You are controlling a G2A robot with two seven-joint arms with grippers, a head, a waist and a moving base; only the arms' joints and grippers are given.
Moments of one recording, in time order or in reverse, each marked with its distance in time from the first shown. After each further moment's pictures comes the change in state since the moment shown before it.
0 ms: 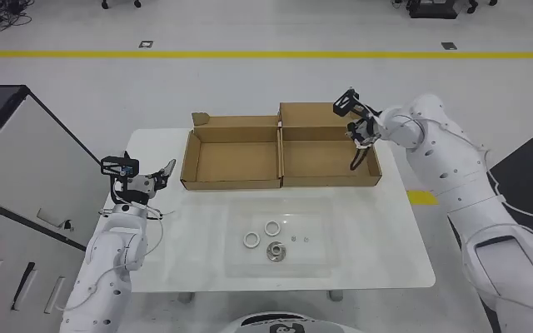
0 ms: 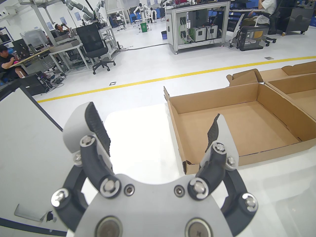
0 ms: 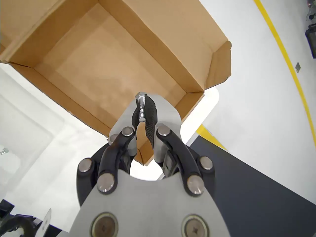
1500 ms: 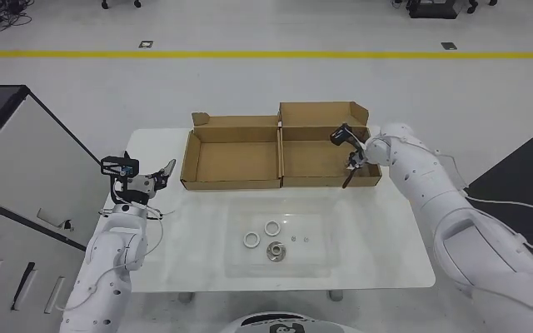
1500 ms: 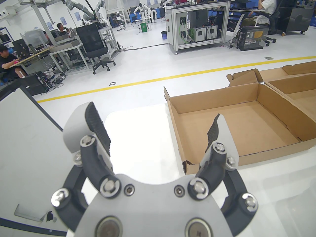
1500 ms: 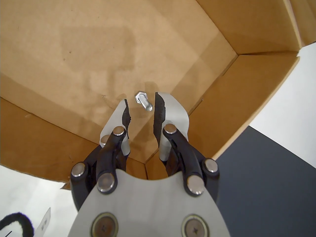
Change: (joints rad) left arm 0.000 0.000 0.000 0.000 0.000 0.000 0.000; right arm 0.067 -0.142 -0.197 0.469 -0.048 0.023 -0.141
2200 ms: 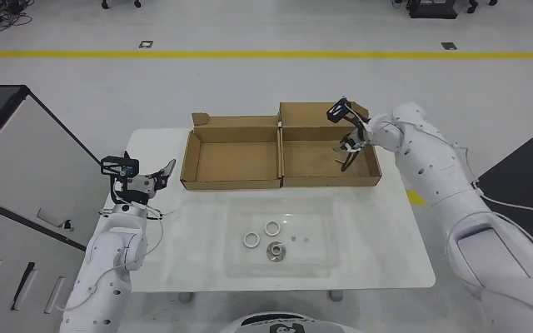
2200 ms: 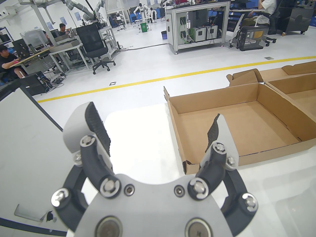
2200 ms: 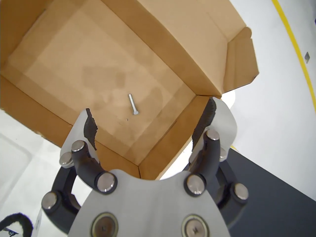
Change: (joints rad) left arm 0.000 0.000 0.000 0.000 0.000 0.000 0.000; right arm -0.044 0.074 0.174 -0.321 -0.003 -0.043 0.033
